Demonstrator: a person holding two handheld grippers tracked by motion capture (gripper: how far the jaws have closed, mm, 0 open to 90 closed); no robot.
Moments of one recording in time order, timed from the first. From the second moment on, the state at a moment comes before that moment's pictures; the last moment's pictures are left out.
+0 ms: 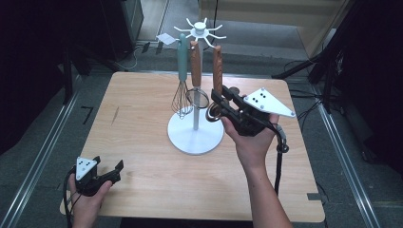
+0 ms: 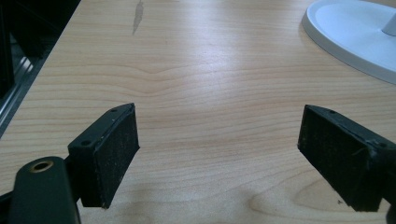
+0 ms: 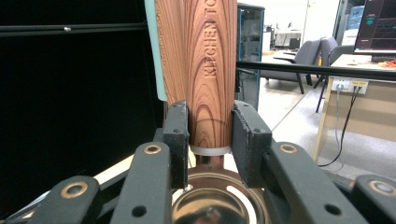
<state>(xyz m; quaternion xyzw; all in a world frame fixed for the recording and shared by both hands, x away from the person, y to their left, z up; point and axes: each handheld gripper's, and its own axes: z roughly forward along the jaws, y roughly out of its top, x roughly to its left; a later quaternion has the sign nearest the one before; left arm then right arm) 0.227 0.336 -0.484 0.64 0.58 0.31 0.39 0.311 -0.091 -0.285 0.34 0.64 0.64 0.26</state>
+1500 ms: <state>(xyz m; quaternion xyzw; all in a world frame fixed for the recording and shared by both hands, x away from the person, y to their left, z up) 0.225 0.334 -0.484 0.64 0.58 0.31 0.39 0.317 -0.094 -0.301 0.35 0.67 0.60 0.25</state>
